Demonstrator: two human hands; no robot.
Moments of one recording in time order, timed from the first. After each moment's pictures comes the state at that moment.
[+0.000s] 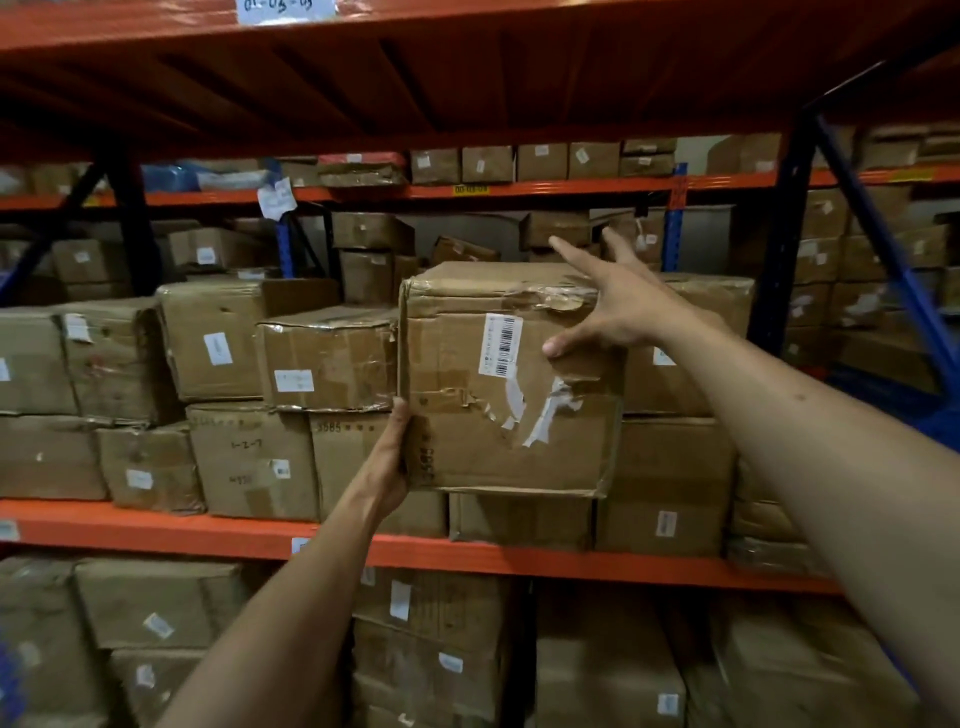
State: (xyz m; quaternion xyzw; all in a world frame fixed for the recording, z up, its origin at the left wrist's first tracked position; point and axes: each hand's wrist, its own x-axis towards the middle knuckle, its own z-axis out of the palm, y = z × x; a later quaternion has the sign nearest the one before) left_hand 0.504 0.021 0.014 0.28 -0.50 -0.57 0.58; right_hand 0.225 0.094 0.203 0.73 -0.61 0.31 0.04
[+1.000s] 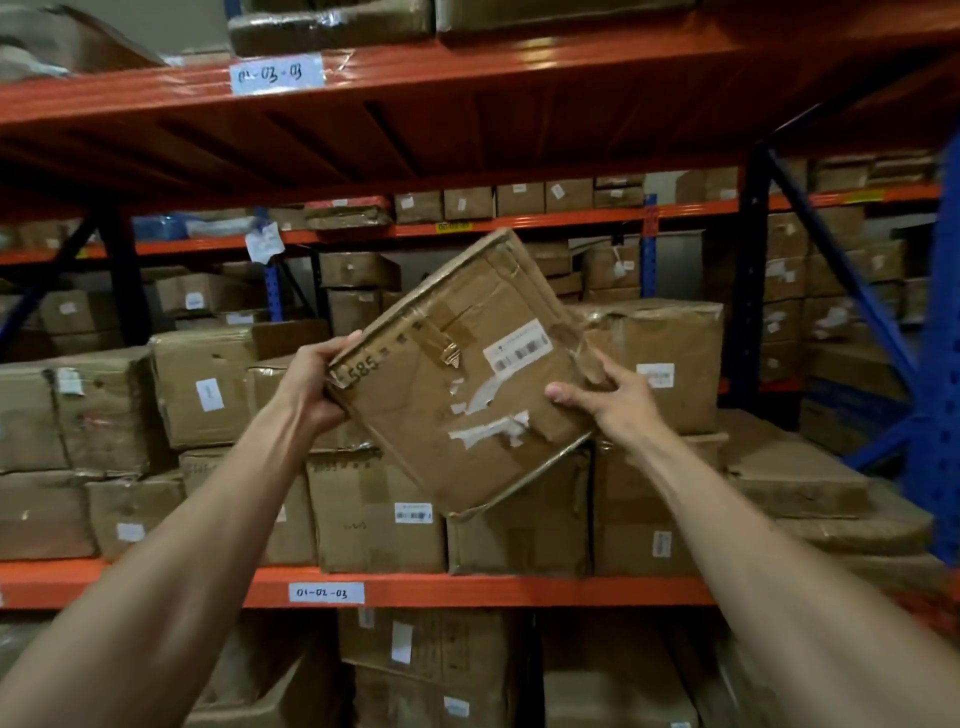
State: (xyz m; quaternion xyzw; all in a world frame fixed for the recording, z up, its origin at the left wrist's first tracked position) left_hand 0.550 0.049 0.167 0.29 -0.43 -0.59 0.62; right_hand 0.221 0.101 0.115 0.55 -0.44 0.63 -0.33
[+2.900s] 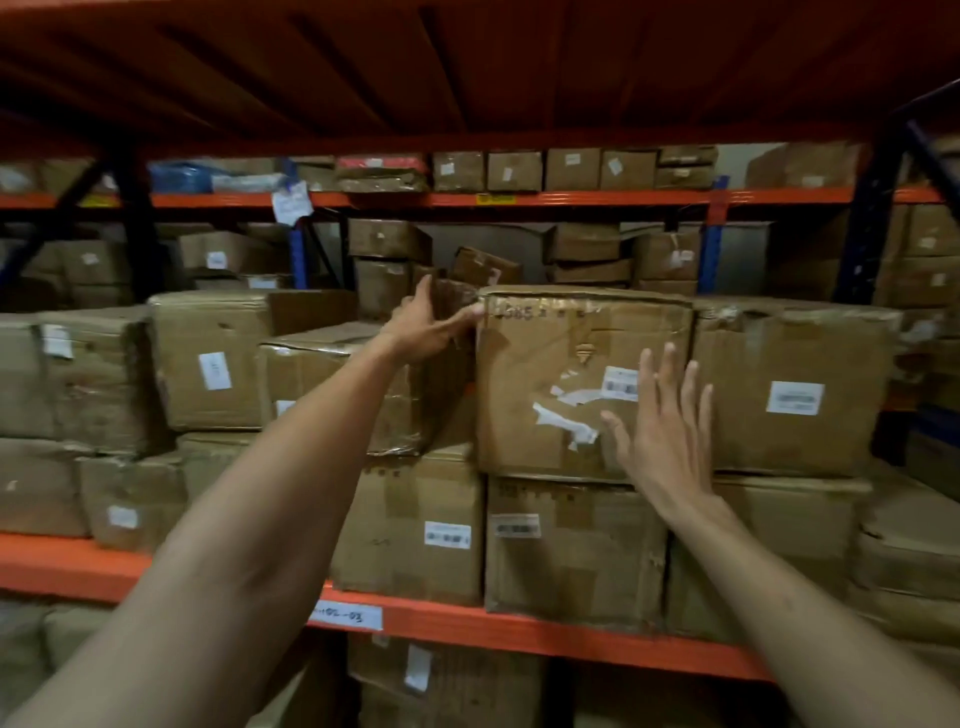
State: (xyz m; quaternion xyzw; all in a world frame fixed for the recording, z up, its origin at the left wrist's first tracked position) left_hand 0.544 -0.143 0.189 0.56 -0.71 -0.15 0.40; right_hand 0.249 -0.050 0.066 0.63 -0.66 0.36 0.20
